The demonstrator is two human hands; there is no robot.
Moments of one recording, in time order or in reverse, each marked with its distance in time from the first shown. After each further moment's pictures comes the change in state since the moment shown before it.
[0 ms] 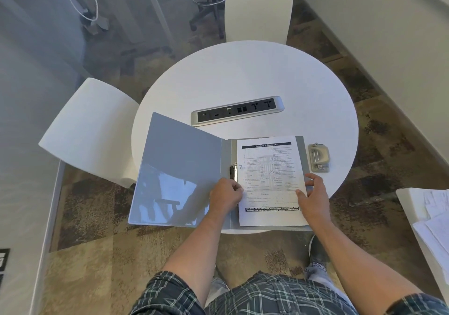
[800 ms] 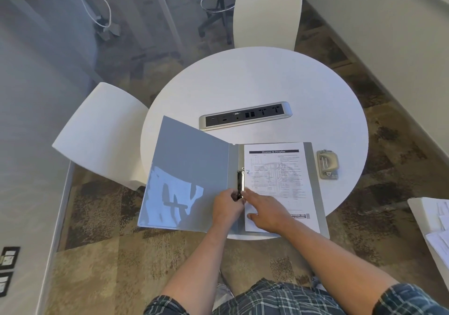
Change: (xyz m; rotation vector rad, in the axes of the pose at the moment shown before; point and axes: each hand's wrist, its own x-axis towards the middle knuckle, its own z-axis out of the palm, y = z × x) left_hand -0.011 -0.023 0.005 -0.219 0.051 -0.064; right_hand -0.034 -0.062 0.082 -0.708 -0.678 -0.605
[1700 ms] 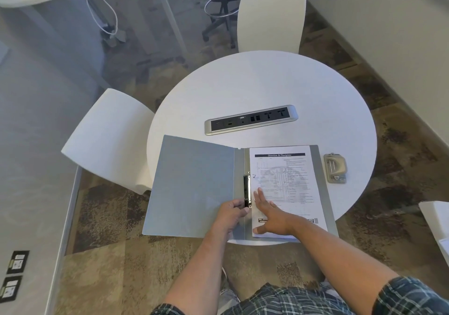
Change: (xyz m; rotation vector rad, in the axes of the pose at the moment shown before) left_hand 0.002 -0.019 -0.009 -0.525 -0.239 -0.282; right_hand 0.013 0.019 0.007 0.289 -0.325 0.070
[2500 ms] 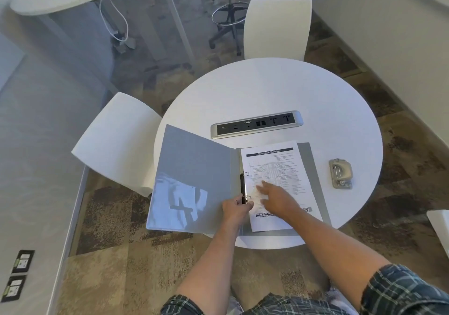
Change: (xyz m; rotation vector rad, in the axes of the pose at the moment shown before) left_hand 0.000 0.016 0.009 0.021 0.148 0.133; right_hand 0.012 -0.035 -0.037 -0.101 0.368 0.130
